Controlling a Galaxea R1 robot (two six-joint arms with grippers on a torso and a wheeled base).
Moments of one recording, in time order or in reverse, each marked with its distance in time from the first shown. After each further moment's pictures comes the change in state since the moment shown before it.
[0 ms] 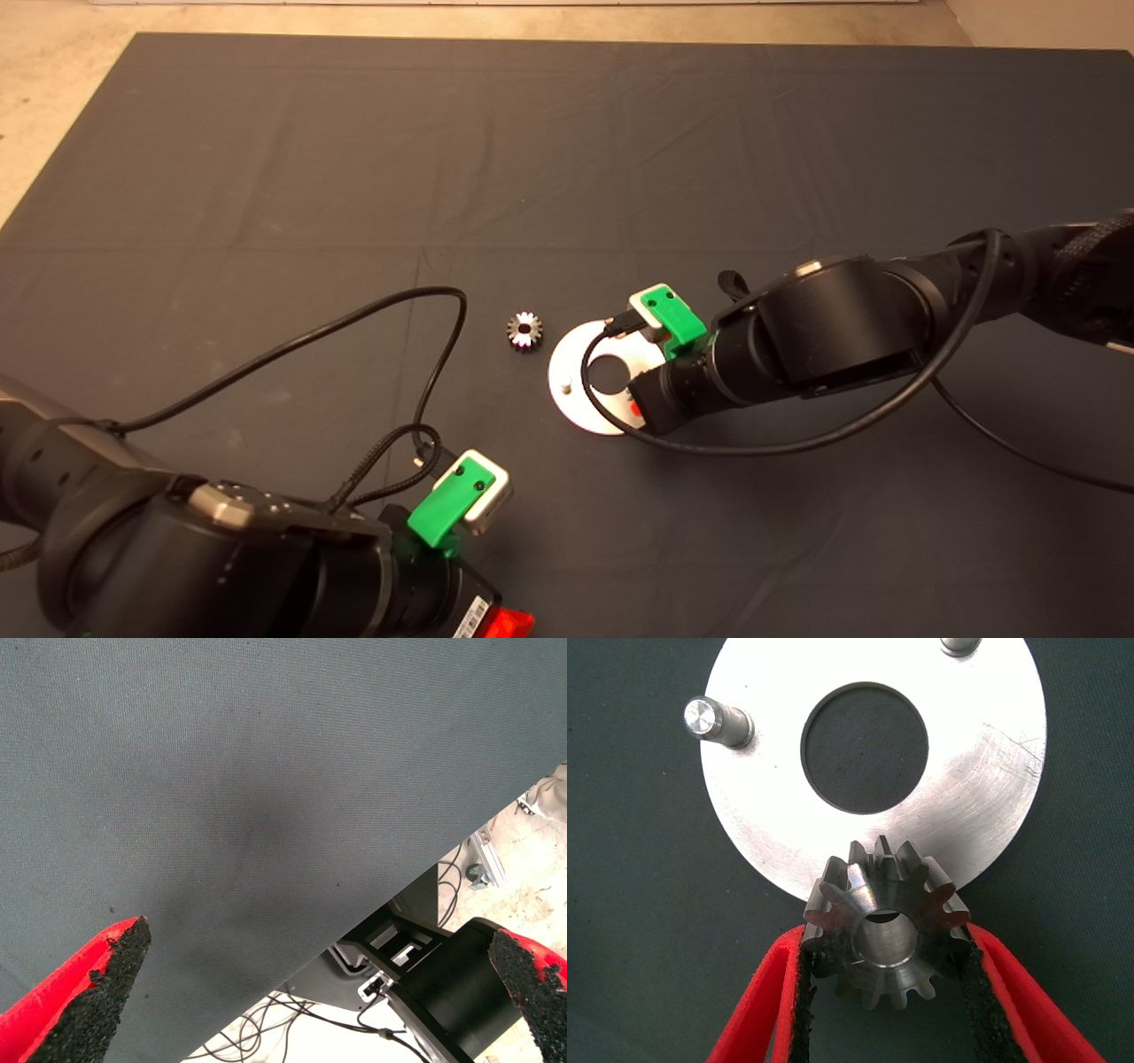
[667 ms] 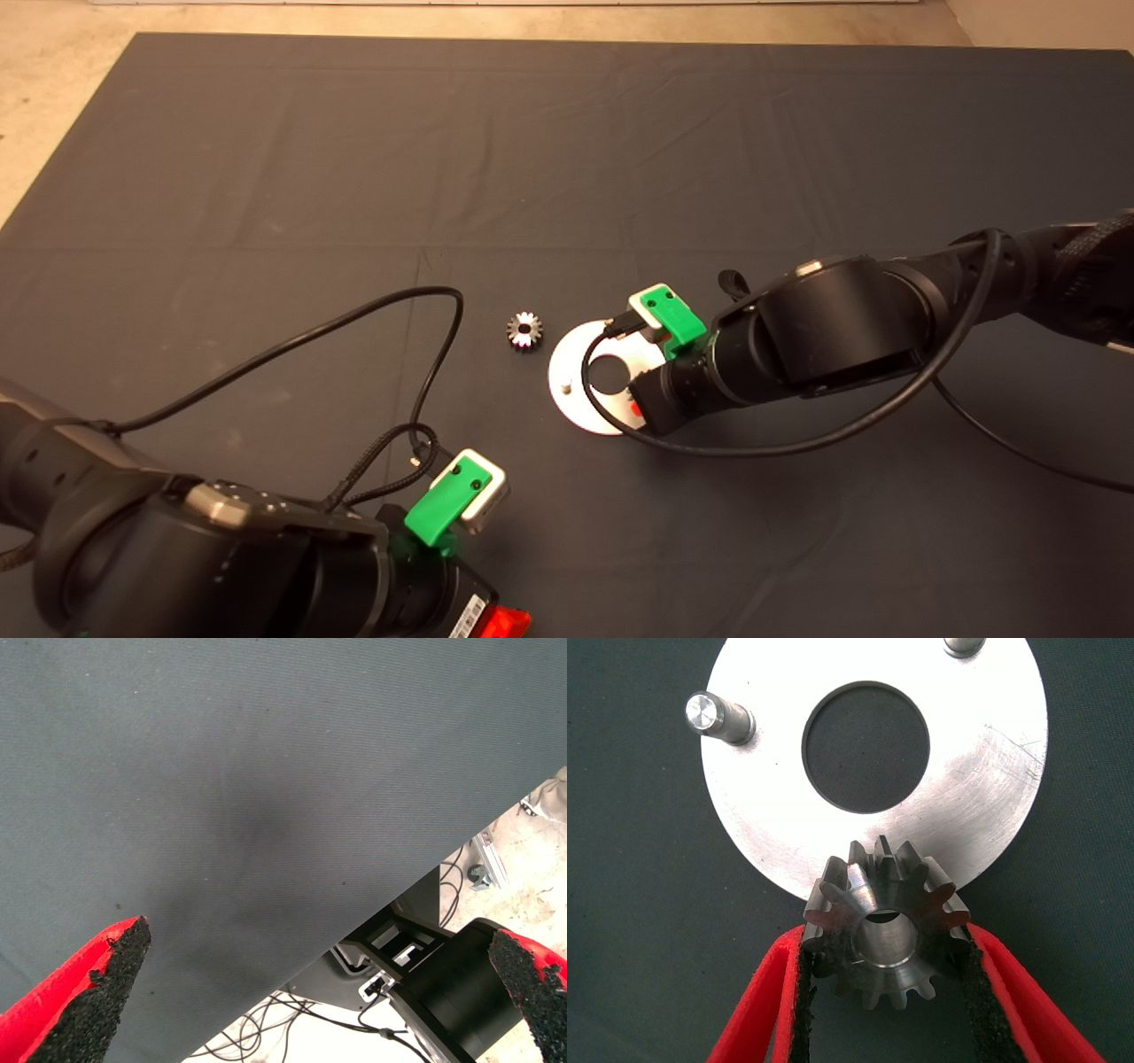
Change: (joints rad) left arm 0.000 -0.010 0.000 0.000 0.000 0.000; right arm 0.000 -0.001 0.000 0.000 0.000 -0.023
